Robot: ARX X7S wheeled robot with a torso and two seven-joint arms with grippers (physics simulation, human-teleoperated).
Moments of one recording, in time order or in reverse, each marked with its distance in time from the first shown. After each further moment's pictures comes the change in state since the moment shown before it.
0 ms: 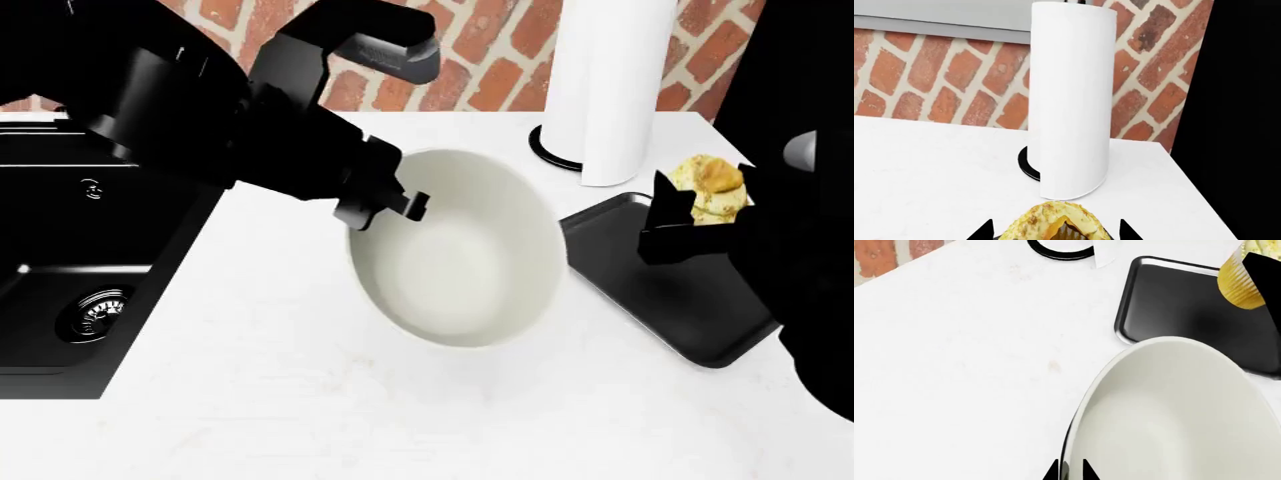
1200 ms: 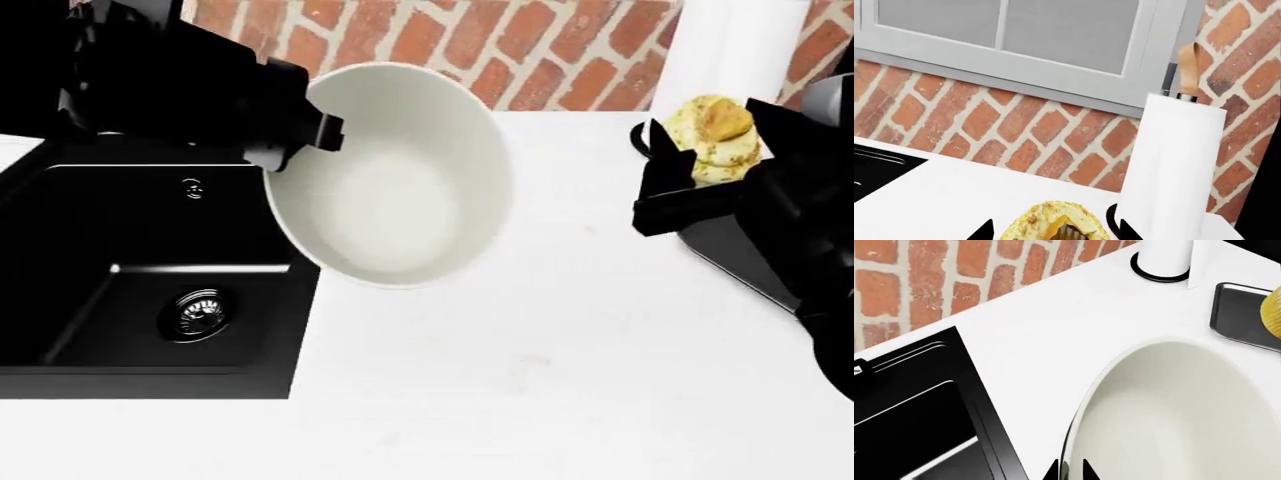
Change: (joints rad) left arm -0.106 -0.192 -0.057 0.102 -0.141 0.010 -0.175; right arm 0.144 0.024 -0.037 -0.130 0.011 0.054 0.027
